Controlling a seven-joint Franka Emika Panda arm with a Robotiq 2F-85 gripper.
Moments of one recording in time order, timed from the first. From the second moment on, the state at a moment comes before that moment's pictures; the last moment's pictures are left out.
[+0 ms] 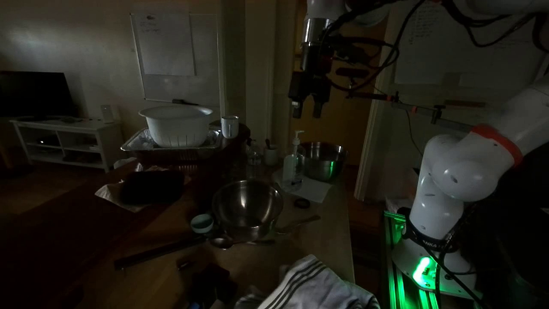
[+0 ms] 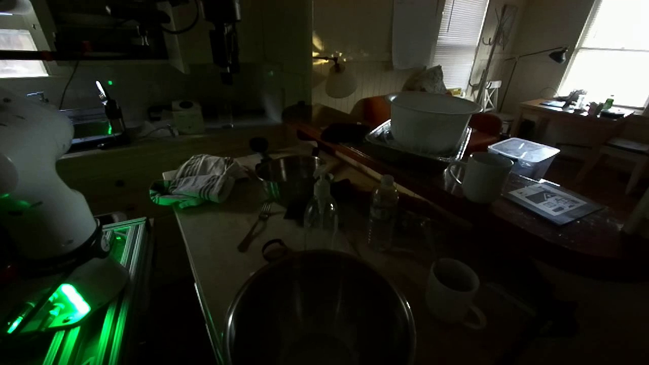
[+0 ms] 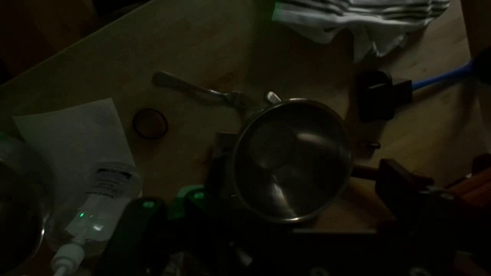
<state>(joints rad) -0.03 -0.67 0.12 -2.32 0.19 1.73 0.37</state>
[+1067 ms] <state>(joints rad) -0.07 -0.41 0.11 -2.33 -0.04 1.88 0.39</state>
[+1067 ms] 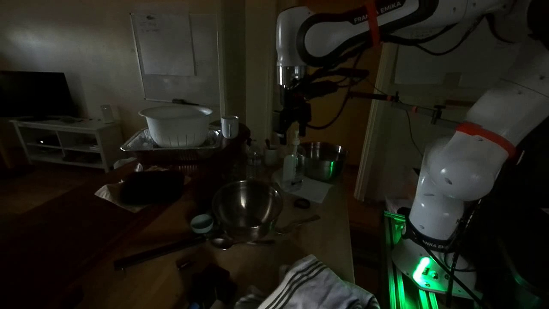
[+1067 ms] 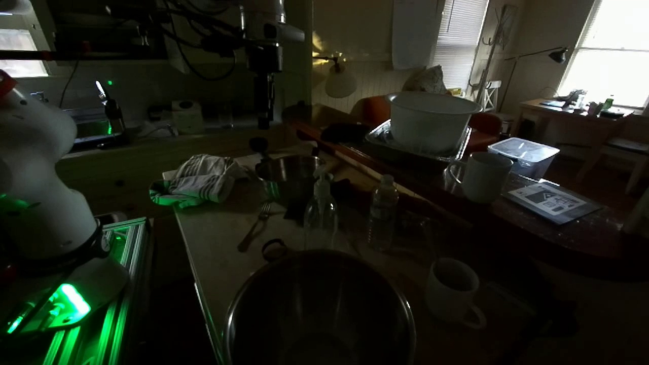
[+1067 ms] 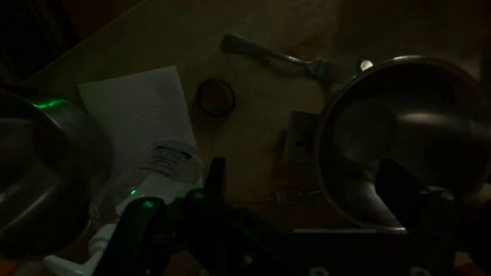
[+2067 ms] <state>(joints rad) -0.13 -0.11 -0.04 -2.02 0.00 2.01 0.27</state>
